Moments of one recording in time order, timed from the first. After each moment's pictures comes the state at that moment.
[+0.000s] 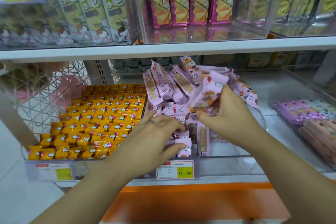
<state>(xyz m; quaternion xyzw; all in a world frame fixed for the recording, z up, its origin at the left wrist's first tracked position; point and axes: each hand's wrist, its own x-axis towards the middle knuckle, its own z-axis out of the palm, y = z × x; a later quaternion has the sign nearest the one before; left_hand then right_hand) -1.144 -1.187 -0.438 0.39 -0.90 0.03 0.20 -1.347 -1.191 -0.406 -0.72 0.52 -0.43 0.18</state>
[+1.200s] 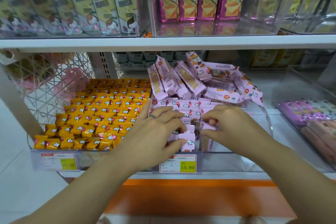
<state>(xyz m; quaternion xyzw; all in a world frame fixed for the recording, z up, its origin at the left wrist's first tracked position) -1.140 -1.183 -0.441 0.41 -0.89 0.06 0.19 -1.355 -1.187 -0.428 -0.80 0.57 -0.17 0.03</state>
